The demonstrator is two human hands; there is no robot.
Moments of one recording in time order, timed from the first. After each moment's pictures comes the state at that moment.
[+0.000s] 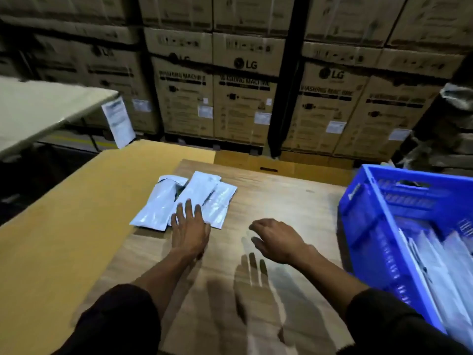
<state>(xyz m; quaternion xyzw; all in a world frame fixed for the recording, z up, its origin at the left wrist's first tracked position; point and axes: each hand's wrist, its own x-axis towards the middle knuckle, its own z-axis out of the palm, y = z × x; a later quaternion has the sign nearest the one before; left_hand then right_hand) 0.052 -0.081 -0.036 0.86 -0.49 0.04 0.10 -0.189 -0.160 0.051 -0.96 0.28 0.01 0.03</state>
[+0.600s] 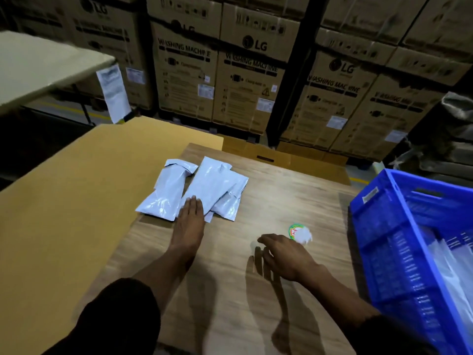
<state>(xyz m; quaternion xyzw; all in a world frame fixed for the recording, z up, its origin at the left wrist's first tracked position) 0.104 -0.072 -0.085 0.82 -0.54 -0.04 0.15 -0.172 -0.131 0.018 -0.94 0.33 0.08 0.09</state>
